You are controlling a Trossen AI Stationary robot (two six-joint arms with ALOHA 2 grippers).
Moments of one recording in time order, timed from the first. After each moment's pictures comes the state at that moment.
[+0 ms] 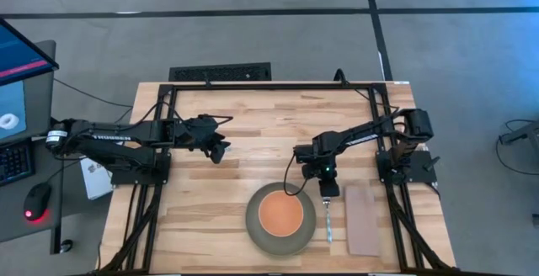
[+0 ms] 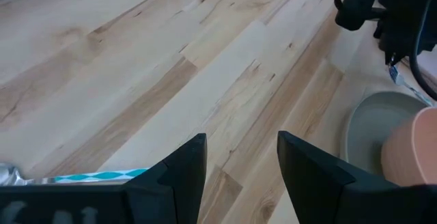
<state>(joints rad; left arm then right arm) 0.09 0.97 0.67 -0.42 -0.20 -0.60 0.01 1.79 0.99 -0.87 -0.59 -0.07</state>
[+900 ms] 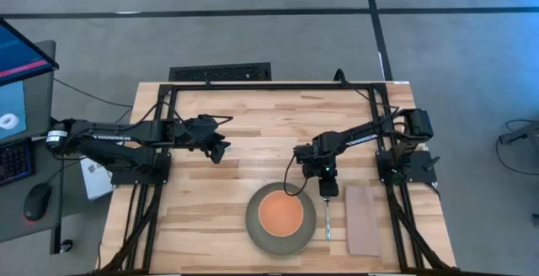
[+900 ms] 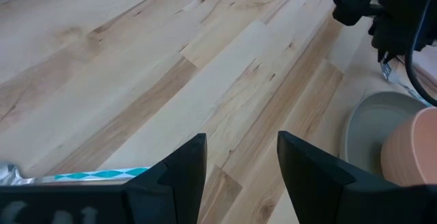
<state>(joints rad) 0.09 0.97 0.67 -0.42 -0.19 -0.60 0.01 1.79 0.99 -0.88 -0.52 -0.02</state>
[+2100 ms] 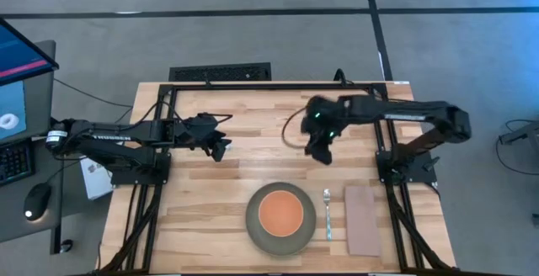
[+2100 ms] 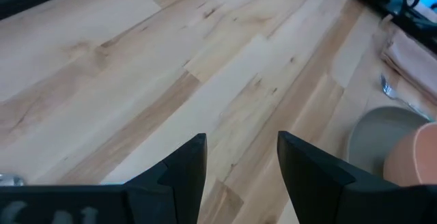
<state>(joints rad) 0.09 0.97 0.67 -0.39 -0.23 -0.59 -0.18 1.43 1.18 -0.83 -0.43 0.05</state>
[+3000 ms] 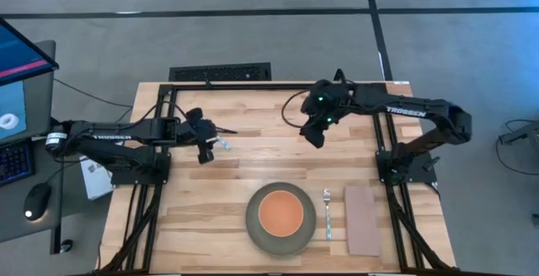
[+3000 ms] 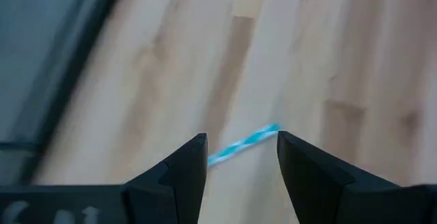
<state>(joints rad) 0.14 0.97 0.67 -0.61 -0.31 0.00 -0.32 1.40 1.19 -0.73 -0.34 0.12</state>
